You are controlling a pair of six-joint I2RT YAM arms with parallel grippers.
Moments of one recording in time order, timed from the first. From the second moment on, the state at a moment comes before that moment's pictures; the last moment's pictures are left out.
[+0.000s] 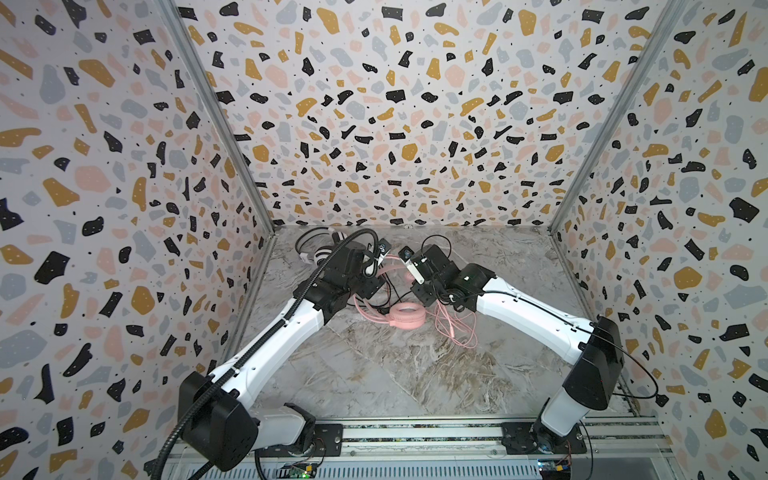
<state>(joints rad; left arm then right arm) -0.49 1.30 1.15 -0.47 -0.16 0.44 0.88 1.67 1.55 -0.73 0.32 -0.10</state>
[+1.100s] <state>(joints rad) -0.49 1.24 1.08 -0.46 -0.06 0.15 0.80 1.38 1.33 -0.51 0.12 -0.02</state>
